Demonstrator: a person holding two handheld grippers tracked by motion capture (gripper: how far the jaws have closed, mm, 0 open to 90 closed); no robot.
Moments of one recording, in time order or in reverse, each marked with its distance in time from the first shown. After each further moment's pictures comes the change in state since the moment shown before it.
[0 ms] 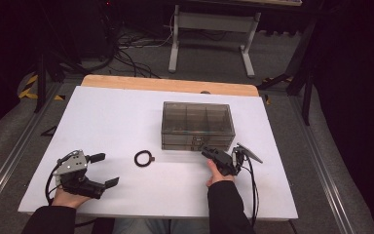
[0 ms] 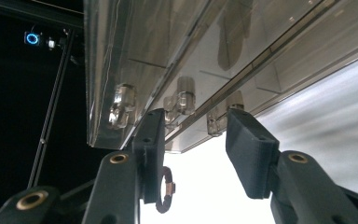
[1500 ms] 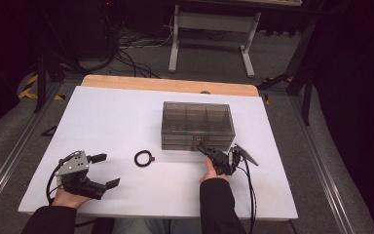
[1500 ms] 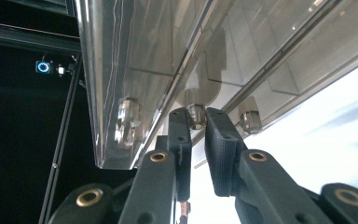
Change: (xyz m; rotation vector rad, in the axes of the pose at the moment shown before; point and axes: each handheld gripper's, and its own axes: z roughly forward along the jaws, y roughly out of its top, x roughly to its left) left arm -0.001 0.000 0.002 0.007 -0.015 0.013; right arm 0.004 -0.008 0.010 -0.070 0.016 0.078
